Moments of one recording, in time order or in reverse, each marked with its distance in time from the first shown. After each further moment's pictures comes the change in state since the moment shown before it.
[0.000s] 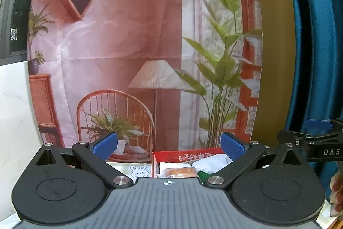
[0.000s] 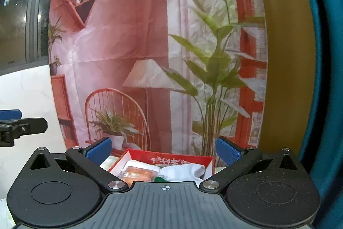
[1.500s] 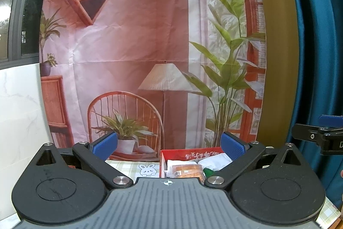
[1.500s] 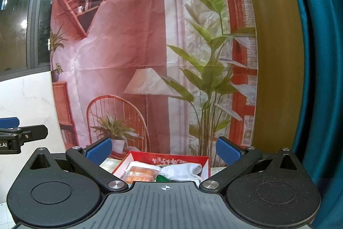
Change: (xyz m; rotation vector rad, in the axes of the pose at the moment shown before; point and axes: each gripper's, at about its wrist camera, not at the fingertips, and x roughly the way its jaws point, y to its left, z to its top) left arm -0.028 0.002 -0.007 -0.002 -0.014 0.048; right arm -0.044 0.007 -0.001 0.004 -0.027 -0.018
